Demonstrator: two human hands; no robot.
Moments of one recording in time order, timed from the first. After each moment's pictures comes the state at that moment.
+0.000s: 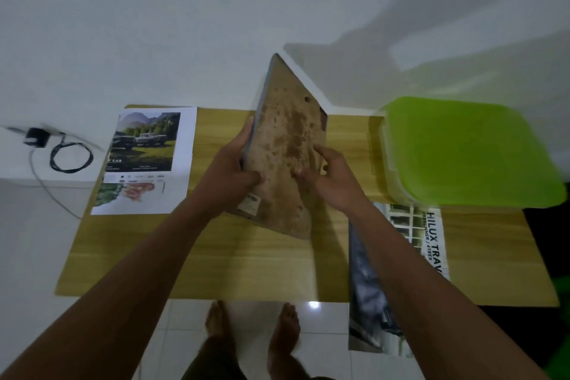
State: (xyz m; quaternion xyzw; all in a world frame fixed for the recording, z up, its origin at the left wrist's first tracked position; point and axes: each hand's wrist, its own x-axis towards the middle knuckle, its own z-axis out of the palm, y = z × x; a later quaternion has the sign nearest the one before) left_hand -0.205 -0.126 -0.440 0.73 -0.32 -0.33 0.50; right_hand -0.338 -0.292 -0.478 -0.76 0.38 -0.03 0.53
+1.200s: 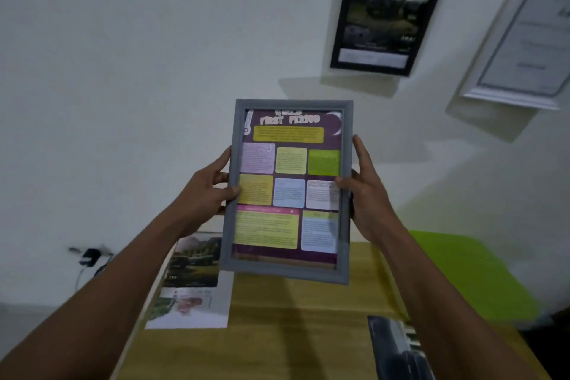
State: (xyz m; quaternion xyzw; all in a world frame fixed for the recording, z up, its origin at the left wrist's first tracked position) left_hand -0.116 -0.027 -0.240 0.70 -0.34 -0.24 0.58; right_hand -0.310 -0.232 -0.227 -0.64 0.19 -0.31 0.68
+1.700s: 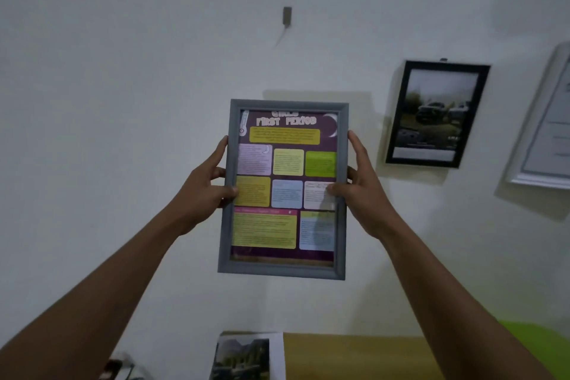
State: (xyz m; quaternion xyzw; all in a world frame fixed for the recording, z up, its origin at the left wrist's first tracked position) left_hand 0.045 0.041 -0.107 0.67 -0.43 -0.09 0.60; right_hand -0.150 -0.172 -0.099 -0.74 0.08 -0.36 0.56
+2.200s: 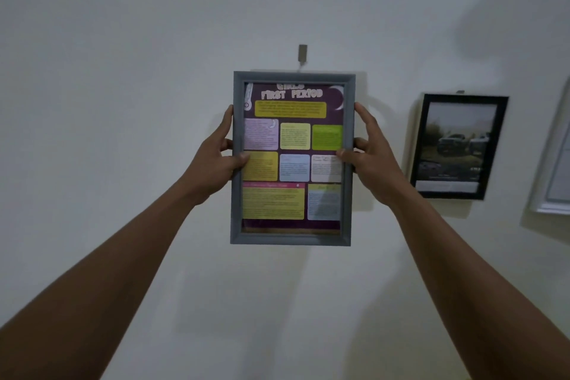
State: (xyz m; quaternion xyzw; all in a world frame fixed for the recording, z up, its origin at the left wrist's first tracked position) left_hand 0.132 0.016 -0.007 0.63 -0.50 0.00 0.60; right_hand -0.071 -0.190 -0.002 -0.76 0.06 -0.44 0.48
